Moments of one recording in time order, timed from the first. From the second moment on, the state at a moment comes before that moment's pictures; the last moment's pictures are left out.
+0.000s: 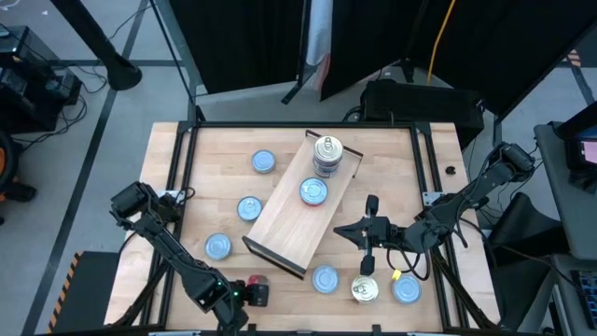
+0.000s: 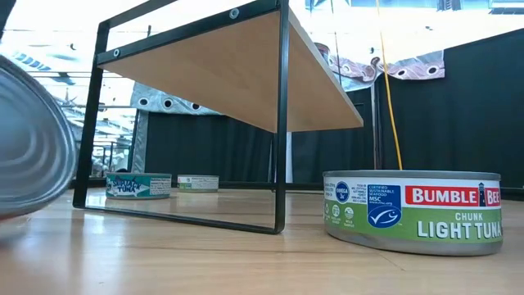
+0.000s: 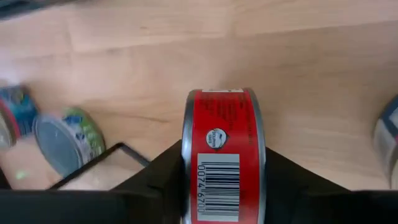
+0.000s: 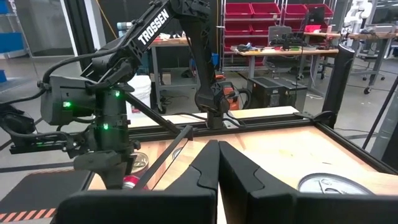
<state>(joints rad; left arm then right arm) -0.82 1.84 1.26 -0.63 -0.31 0.90 0.62 1.24 0.79 0.38 0.76 0.14</state>
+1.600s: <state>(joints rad) 0.03 1.52 1.52 -0.37 0.07 -0.45 0.63 0.99 0.79 0.31 0.81 -0.50</state>
